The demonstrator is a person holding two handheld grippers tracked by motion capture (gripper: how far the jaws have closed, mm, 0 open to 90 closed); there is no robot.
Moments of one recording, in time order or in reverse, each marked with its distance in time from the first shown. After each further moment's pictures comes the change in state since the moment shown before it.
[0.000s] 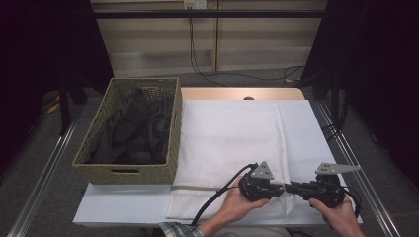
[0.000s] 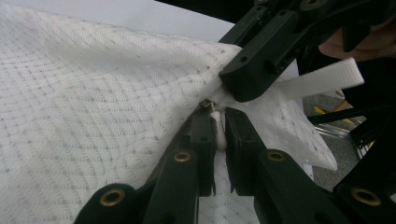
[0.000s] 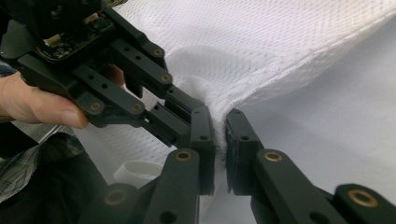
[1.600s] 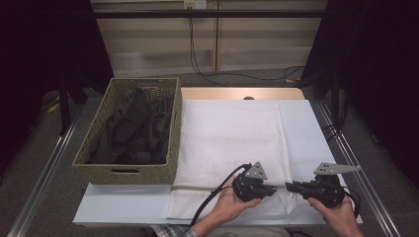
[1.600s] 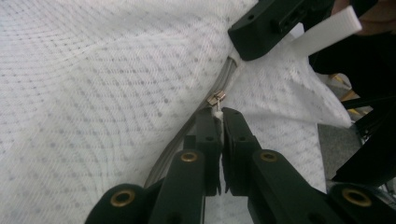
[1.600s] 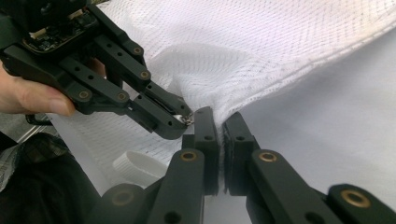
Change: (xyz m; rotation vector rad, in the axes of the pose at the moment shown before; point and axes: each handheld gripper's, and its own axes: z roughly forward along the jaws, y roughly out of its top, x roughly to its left) left arm 0.005 -0.010 -0.014 0.040 0.020 -0.010; right arm 0.003 0.001 0.000 0.000 -0.057 -0.030
